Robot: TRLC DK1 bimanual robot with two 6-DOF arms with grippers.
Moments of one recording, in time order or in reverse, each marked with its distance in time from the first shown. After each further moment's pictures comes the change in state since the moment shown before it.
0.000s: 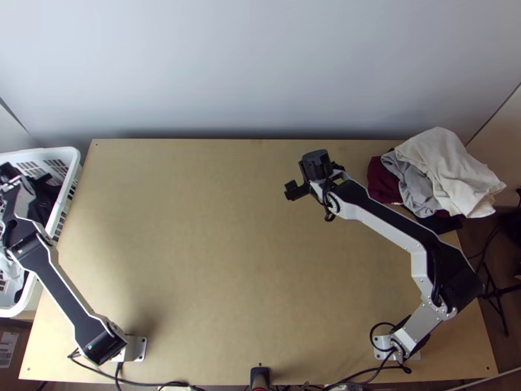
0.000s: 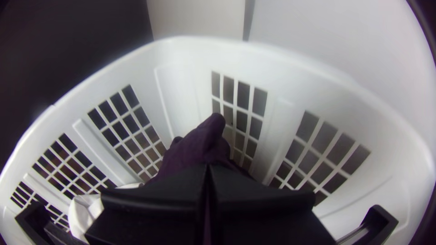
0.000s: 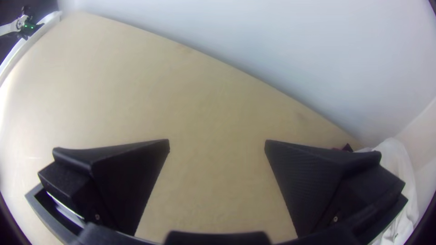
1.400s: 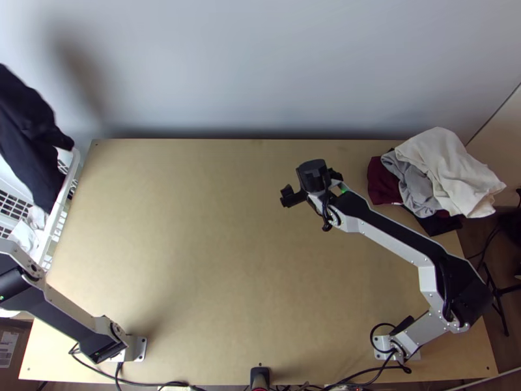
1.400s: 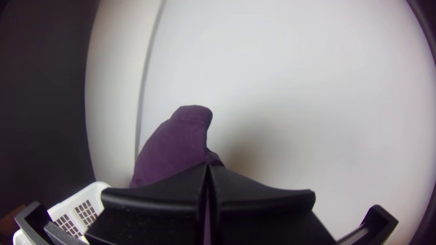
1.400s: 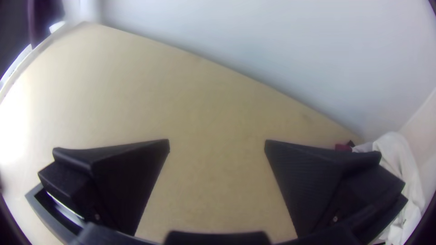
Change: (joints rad) left arm -0.167 -0.900 -0.131 -0.309 0.272 -0.233; right arm 0.060 -0.085 -0.097 0.063 0.027 0.061
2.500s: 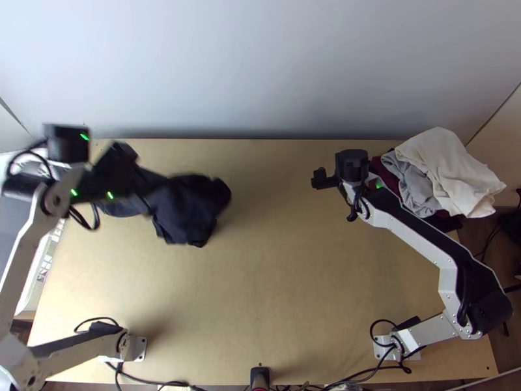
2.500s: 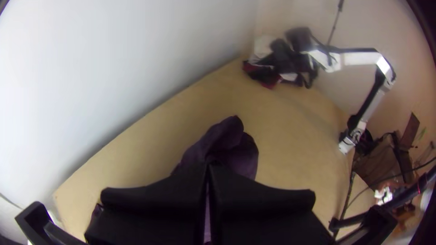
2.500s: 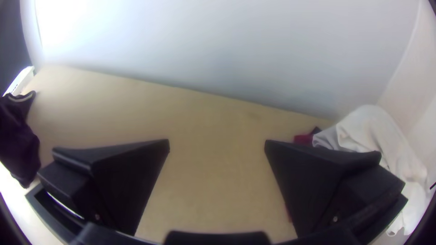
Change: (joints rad) left arm -0.770 -0.557 -0.623 -0.550 0.250 0.658; right arm -0.210 -0.085 -0.090 0.119 -0.001 0.034
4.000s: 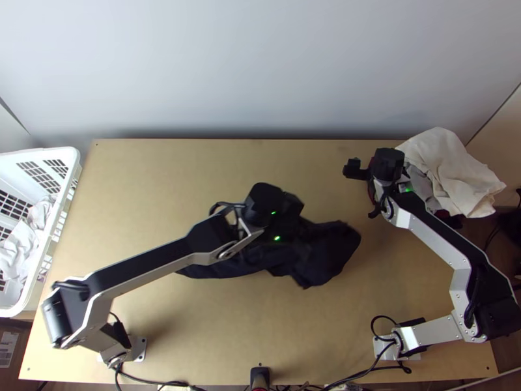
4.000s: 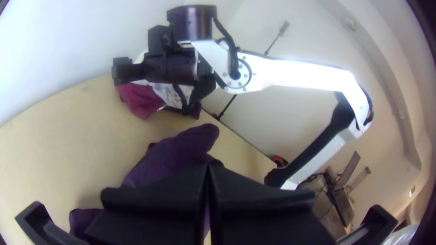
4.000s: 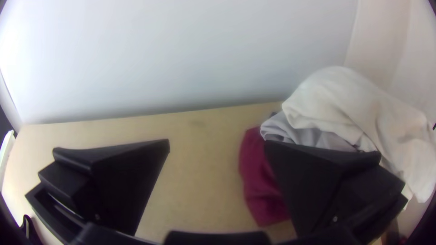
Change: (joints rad) left arm -0.801 0.425 -0.068 0.874 -0.103 -0.786; right arm -0.204 -0.046 -0.101 0.137 -0.001 0.145
